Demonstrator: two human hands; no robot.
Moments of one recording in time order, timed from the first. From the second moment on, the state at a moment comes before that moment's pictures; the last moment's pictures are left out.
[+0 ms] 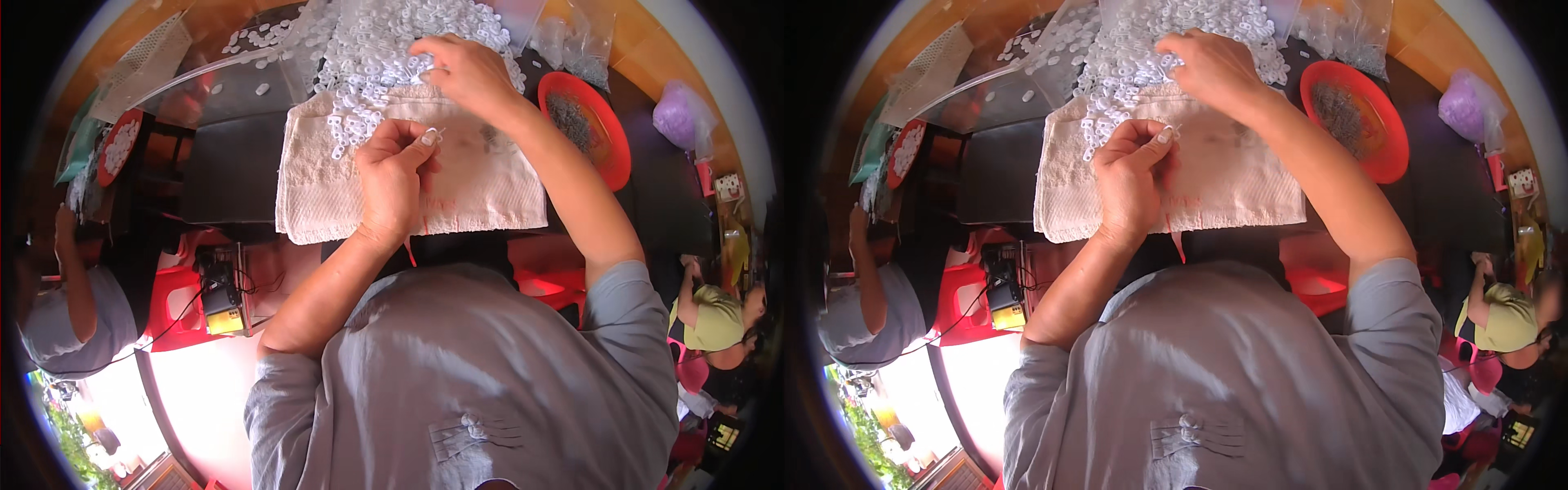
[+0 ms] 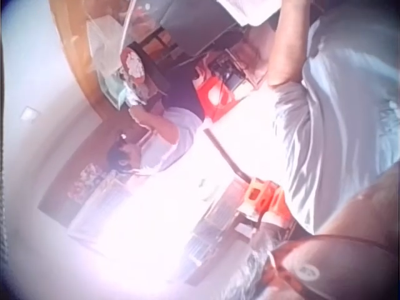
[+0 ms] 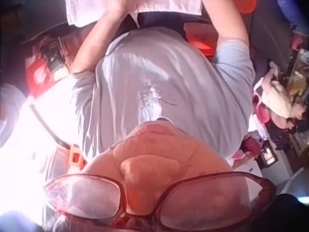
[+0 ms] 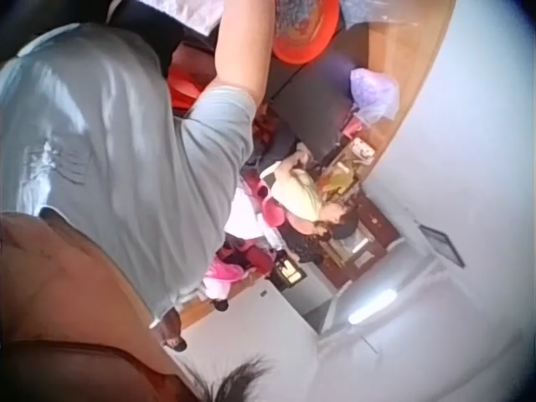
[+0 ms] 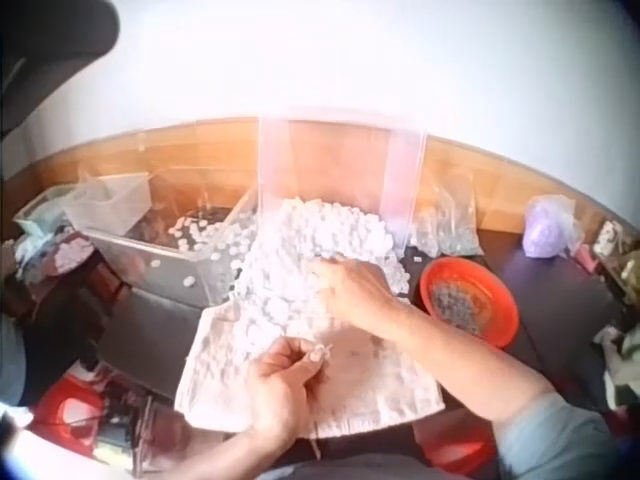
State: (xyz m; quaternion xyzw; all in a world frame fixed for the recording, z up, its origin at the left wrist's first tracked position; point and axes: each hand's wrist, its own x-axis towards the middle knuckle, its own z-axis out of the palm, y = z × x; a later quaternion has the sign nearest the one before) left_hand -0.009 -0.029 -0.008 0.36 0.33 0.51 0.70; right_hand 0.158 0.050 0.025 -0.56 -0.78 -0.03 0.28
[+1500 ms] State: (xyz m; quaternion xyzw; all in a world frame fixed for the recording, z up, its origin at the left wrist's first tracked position) left_hand -0.008 -0.030 -0.013 0.36 0.33 0.53 0.69; right_hand 0.192 0.018 0.024 -0.54 -0.74 0.18 0.36
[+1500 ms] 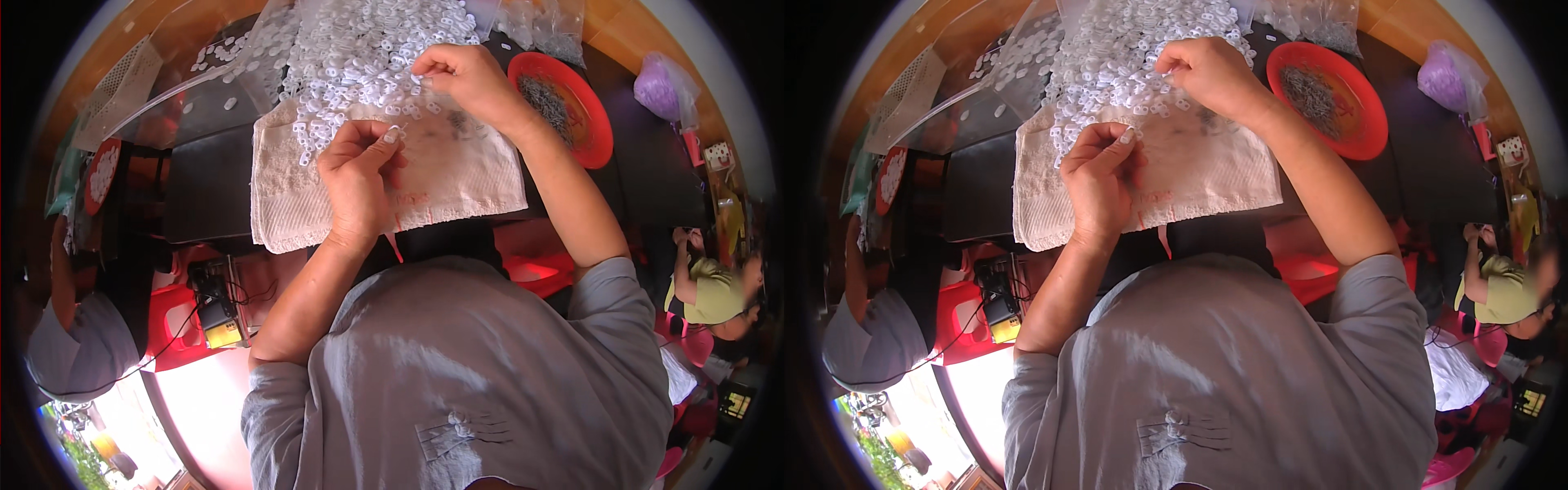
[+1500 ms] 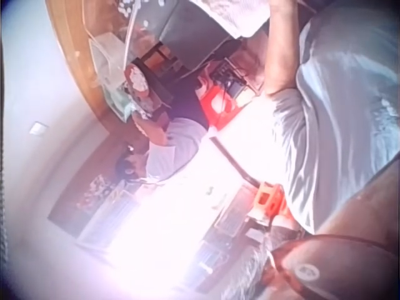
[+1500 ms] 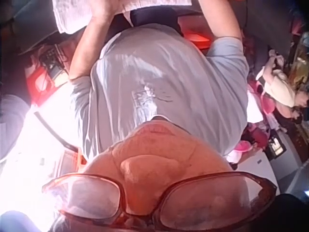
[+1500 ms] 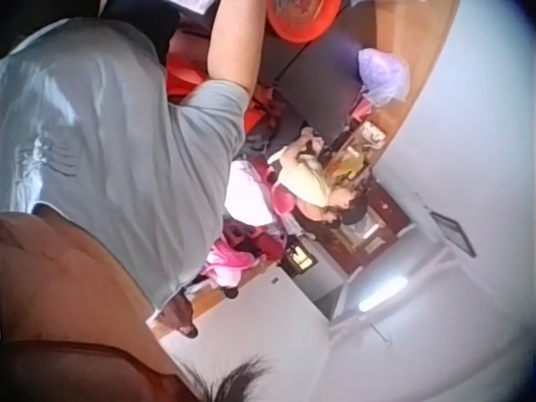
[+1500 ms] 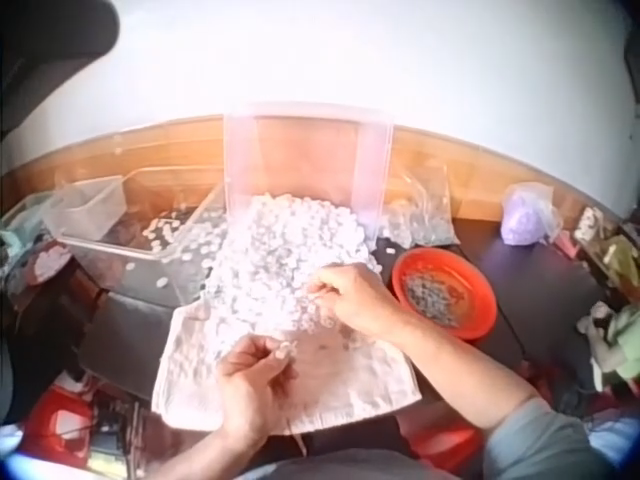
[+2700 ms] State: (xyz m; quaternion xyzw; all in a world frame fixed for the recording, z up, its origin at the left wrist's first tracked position) left_hand -0.010 -0.031 -0.007 0.36 0.34 0.53 0.69; right_hand 0.168 -0.028 0.022 -0.46 -0.55 0.54 0.44
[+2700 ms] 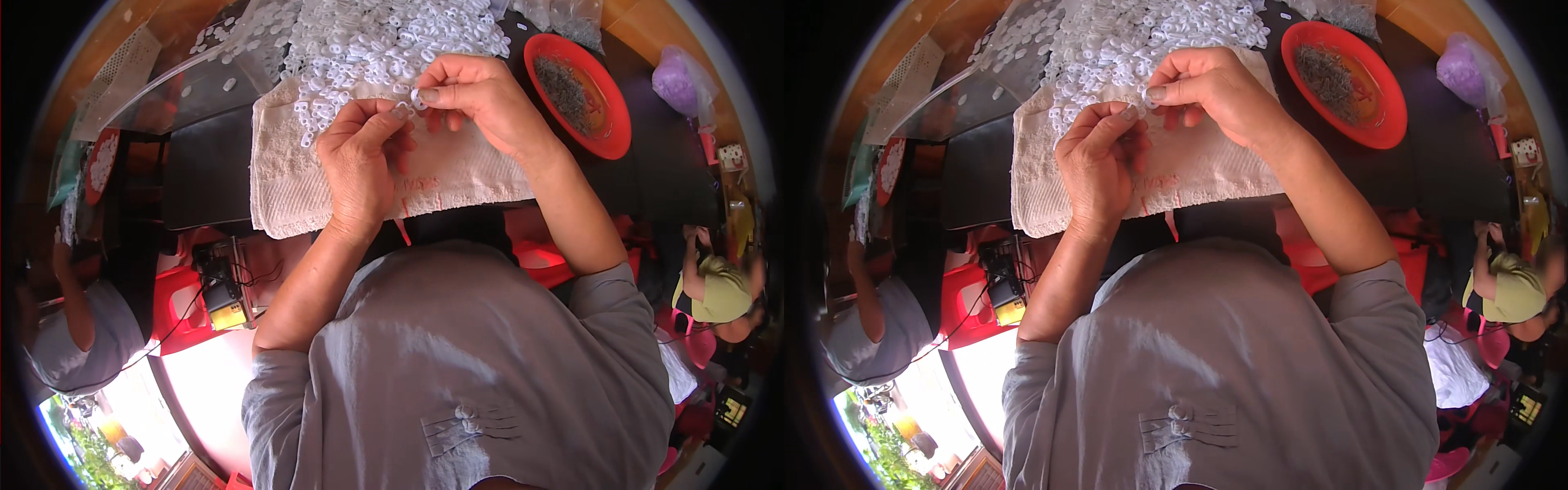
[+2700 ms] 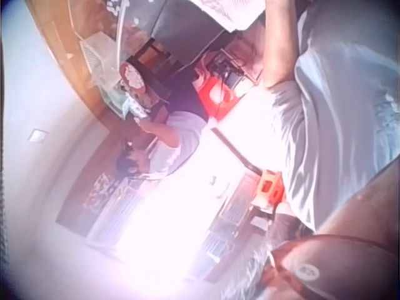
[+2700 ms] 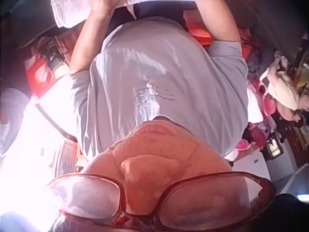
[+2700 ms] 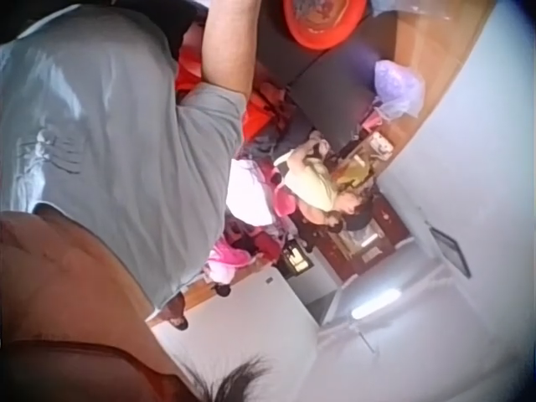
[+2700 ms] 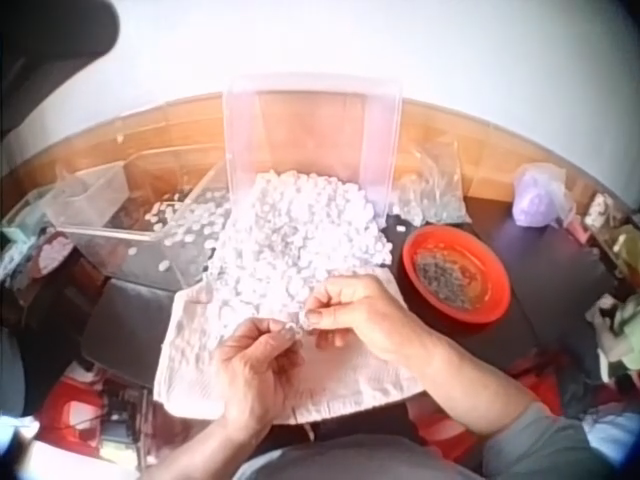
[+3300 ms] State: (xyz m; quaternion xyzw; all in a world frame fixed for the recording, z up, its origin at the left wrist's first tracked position) left_hand -0.008 -0.032 -0.005 0.37 0.36 0.52 0.68; right_hand 0.164 -0.034 0.021 -0.45 -0.58 0.49 0.47
